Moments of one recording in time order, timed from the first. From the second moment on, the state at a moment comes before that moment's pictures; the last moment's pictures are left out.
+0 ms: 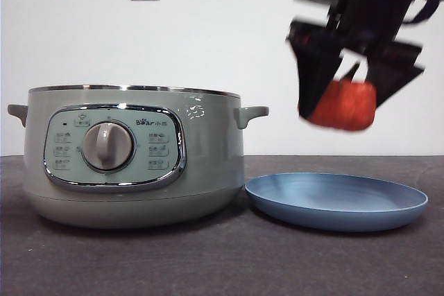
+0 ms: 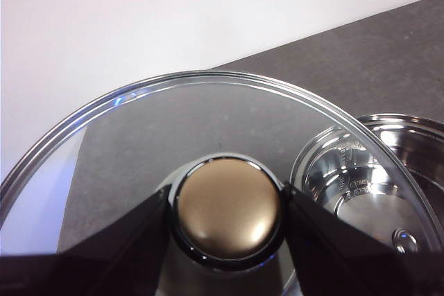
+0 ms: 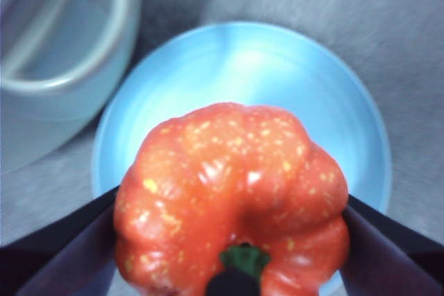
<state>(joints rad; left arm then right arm) -0.45 0.83 1.40 -0.98 -0.40 0.09 0.50 1.51 1.14 -0.70 0.03 0.02</state>
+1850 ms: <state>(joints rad) -0.45 1.21 1.37 -0.68 -0.02 0.04 0.46 1.25 1.14 -0.68 0.03 0.04</state>
